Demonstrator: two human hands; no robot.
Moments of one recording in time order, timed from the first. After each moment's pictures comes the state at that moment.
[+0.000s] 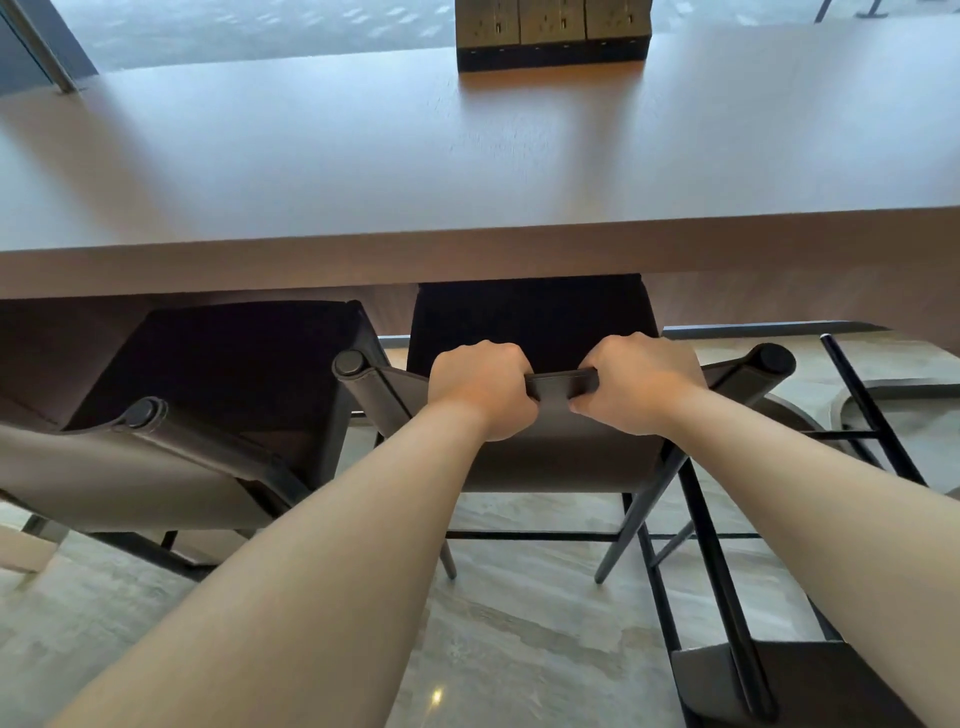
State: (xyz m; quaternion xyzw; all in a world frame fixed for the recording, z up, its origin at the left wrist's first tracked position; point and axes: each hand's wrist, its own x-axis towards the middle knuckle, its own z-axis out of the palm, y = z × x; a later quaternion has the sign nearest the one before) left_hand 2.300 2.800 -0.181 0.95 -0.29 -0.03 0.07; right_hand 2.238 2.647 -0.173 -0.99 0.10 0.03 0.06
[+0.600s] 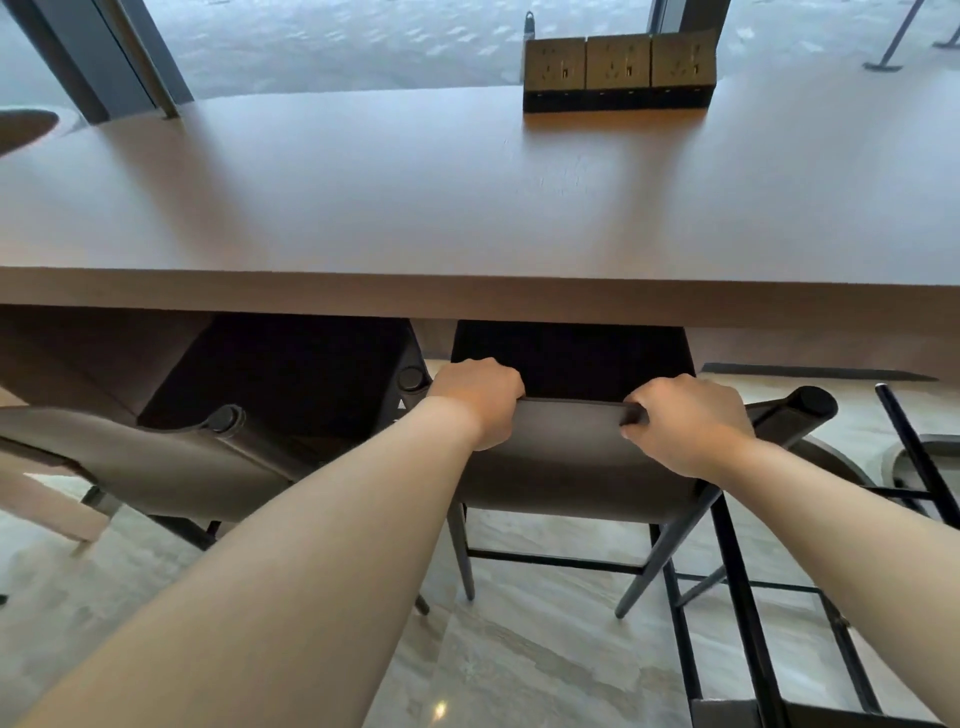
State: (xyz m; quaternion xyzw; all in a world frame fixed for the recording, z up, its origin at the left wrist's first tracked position) left_hand 2.326 2.842 -0.152 0.94 -0.32 -0.10 -0.06; right_hand 2.247 2.634 -0.178 -1.00 0.06 0.02 0.02
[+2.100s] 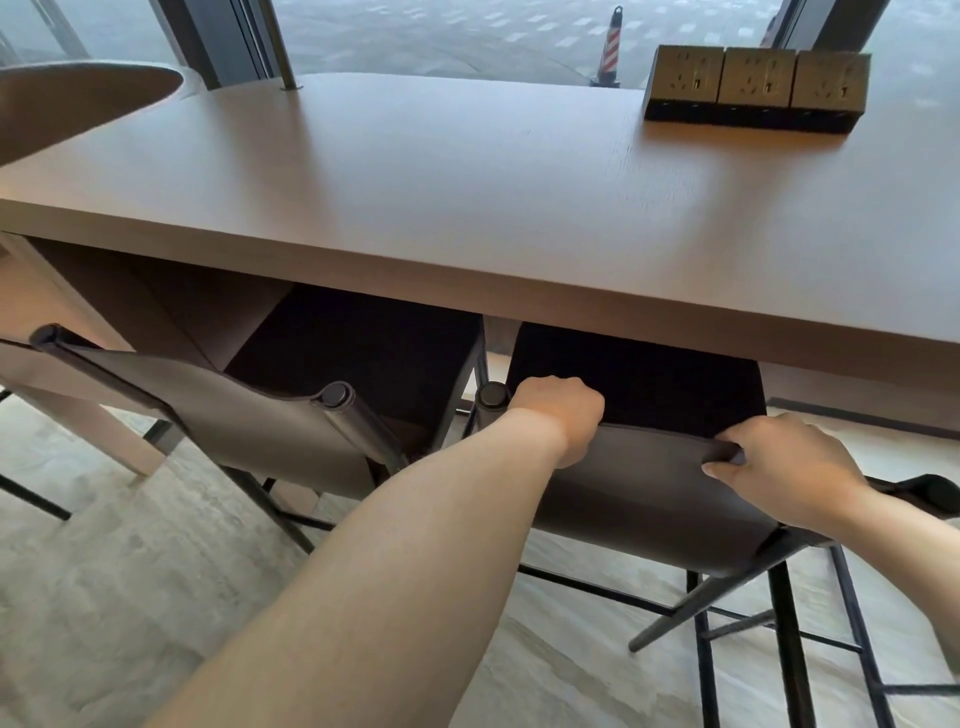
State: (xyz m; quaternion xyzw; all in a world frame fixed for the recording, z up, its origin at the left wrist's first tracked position) left_hand 2.329 2.869 -0.150 0.94 -0.32 -0.12 -0.03; right_hand 2.251 2.647 -0.171 -1.00 0.05 0.05 0.04
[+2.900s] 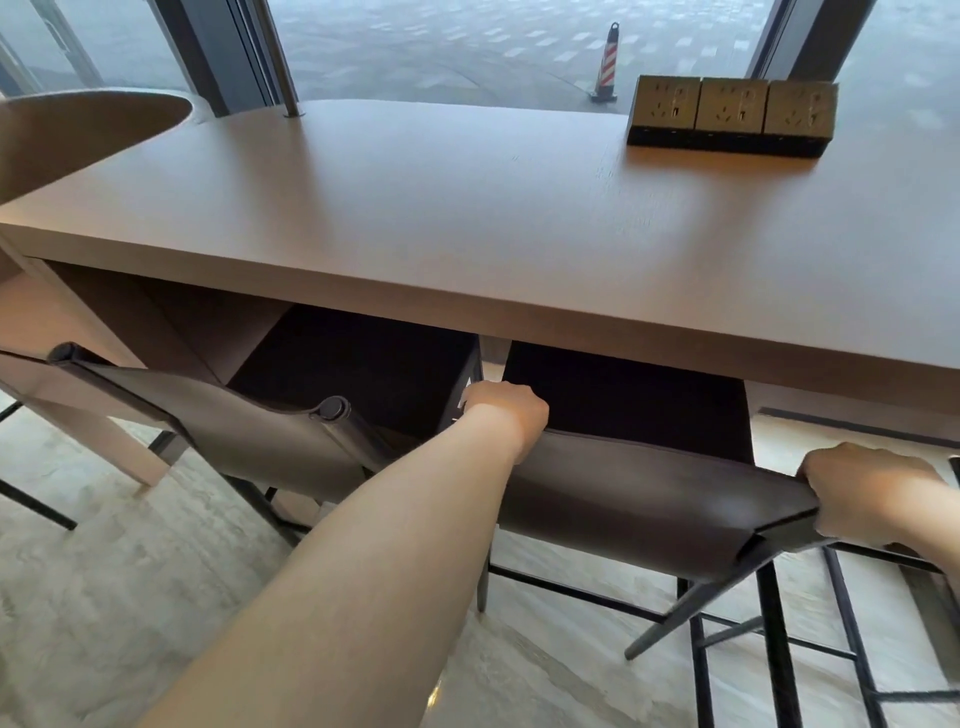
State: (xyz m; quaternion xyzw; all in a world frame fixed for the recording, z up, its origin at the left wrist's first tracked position) left_hand 2.337 2.889 -0.141 0.93 -0.28 -0.18 -0.19; right_hand 2.235 2.585 -0.144 -0.94 0.12 0.26 -0.16
